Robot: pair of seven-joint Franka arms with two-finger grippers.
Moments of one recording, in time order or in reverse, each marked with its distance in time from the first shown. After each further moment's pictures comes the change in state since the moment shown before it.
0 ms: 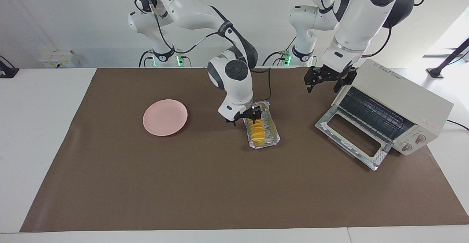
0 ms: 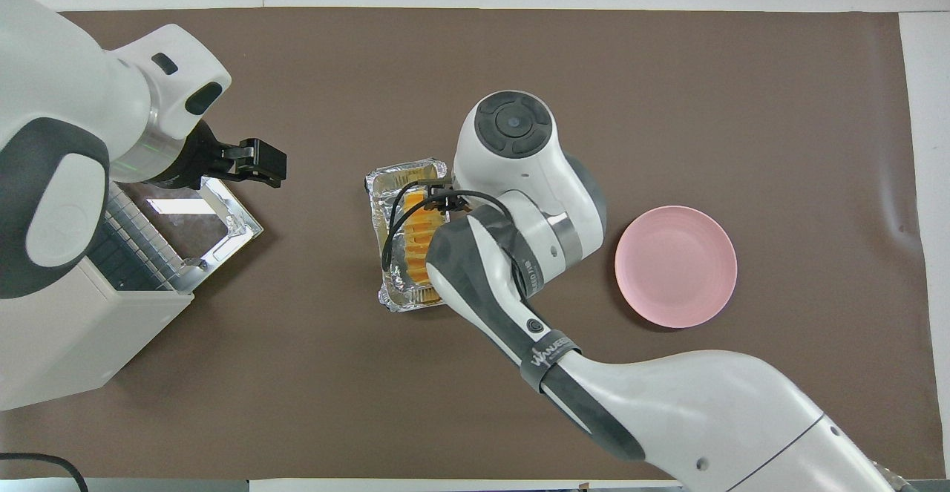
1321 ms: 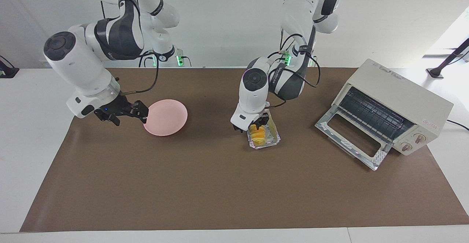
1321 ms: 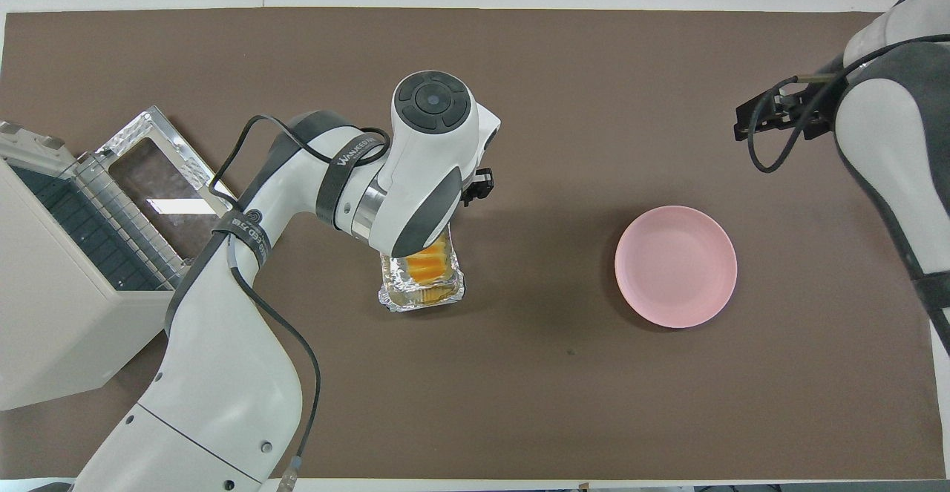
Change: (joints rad) left arm -0.318 0.461 0.009 0.143 -0.002 0.234 -0.433; right arm -0.546 -0.259 -0.015 0.020 -0.041 -0.336 -0.586
